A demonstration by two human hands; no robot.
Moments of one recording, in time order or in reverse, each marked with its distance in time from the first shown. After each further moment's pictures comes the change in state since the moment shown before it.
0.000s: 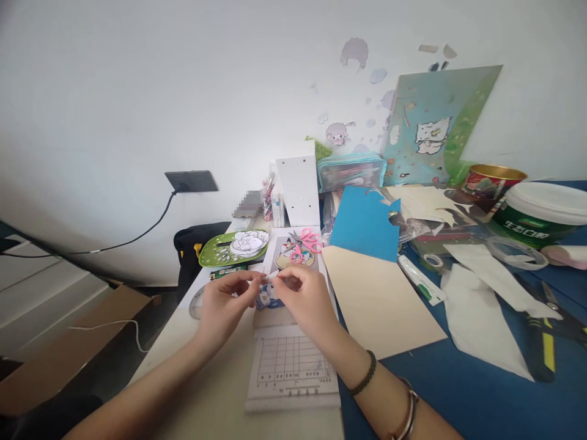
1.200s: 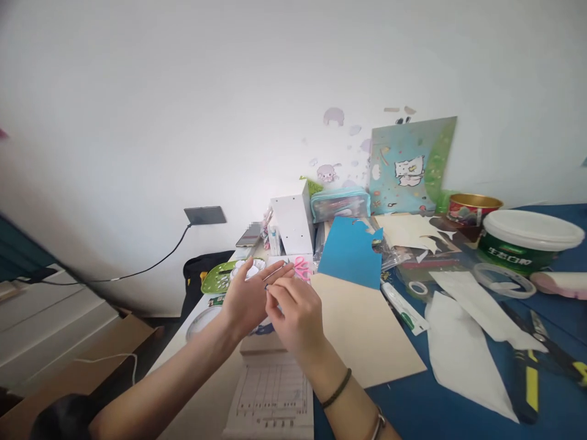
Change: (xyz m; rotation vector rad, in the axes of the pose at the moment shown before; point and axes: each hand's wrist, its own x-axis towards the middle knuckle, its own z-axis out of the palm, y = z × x) left_hand 0.036 0.073 0.033 -0.990 -0.298 -0.508; right_hand 0.009 0.001 -0.013 -0.381 0.375 -0.845
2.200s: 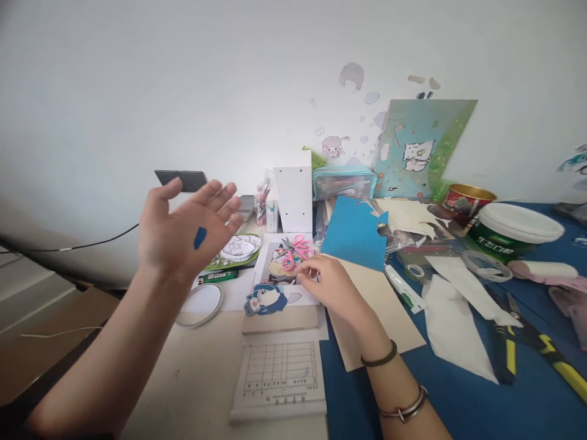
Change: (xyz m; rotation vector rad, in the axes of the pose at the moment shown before) left_hand 0.000 0.078 -0.034 -0.222 -0.189 0.416; right_hand 0.018 0.035 -0.034 0.017 -0.629 0.407
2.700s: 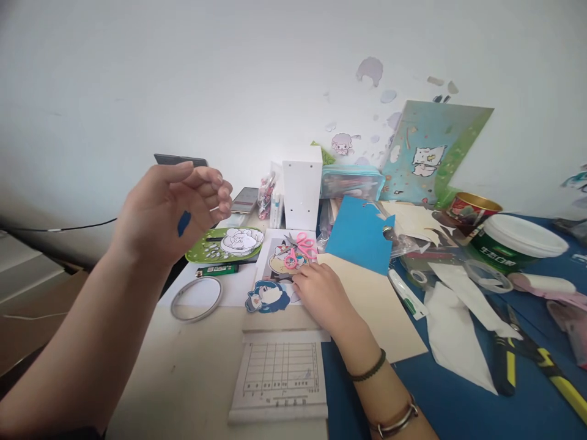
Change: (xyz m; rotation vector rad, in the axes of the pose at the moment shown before) left_hand 0.004 0.022 -0.010 0.364 0.010 0.047; right_hand -0.003 0.007 0.029 -0.594 -0.158 -0.261
